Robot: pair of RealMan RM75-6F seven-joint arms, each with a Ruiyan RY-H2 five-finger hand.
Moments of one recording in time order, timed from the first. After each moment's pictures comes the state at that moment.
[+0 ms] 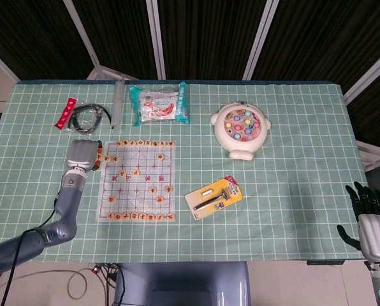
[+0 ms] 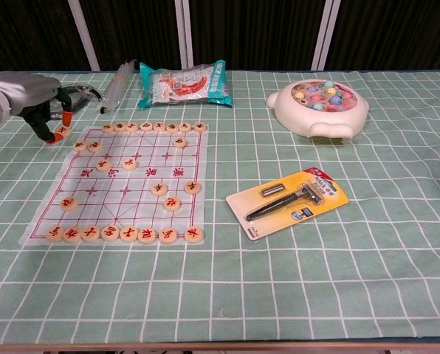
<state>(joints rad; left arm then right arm) -0.80 -1.62 -0.27 -1.10 0.70 0.85 0.70 0.04 -1.10 0.07 -1.65 -1.46 1.50 -0.12</state>
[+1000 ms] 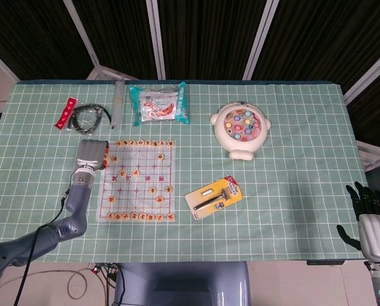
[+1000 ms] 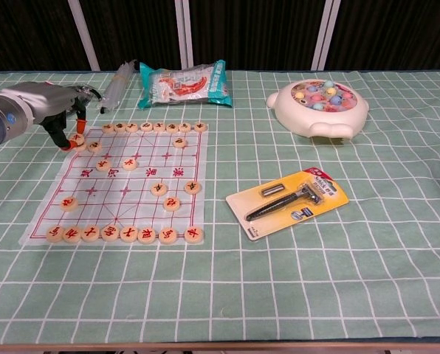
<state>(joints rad) -0.86 -1.71 -0.24 -0.96 0.68 0.82 0.69 0.04 -1.10 0.07 -1.66 -1.46 1.49 -0.11</state>
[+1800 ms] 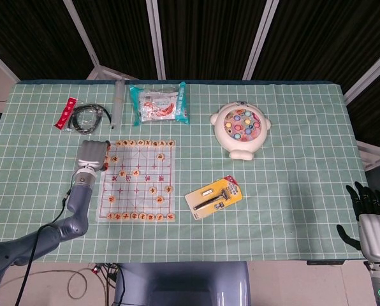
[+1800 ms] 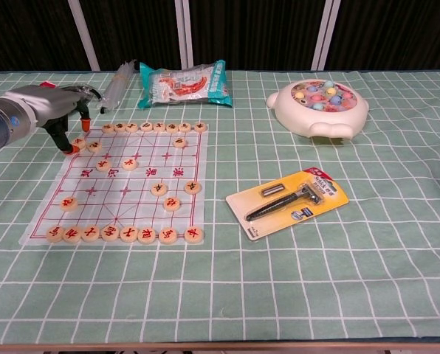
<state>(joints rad) -0.87 -1.72 -0.23 -0.96 0.66 0.82 0.71 0.04 -1.10 0.07 -1.66 -1.46 1.50 -0.12</state>
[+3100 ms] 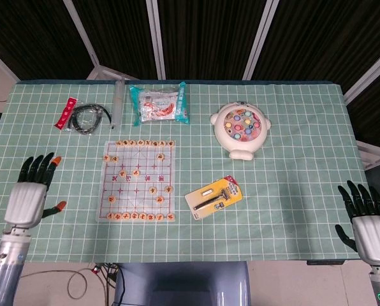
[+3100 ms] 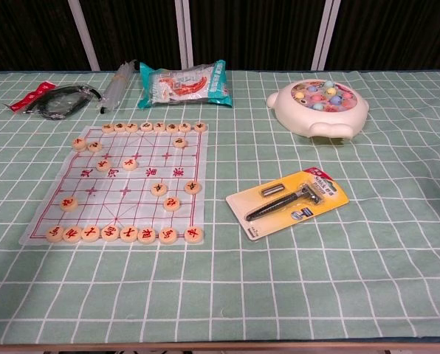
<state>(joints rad) -0.30 -1.23 0.06 -1.74 1.40 1.59 0.35 0.04 -1.11 0.05 -1.58 -1.60 1.57 -0.18</state>
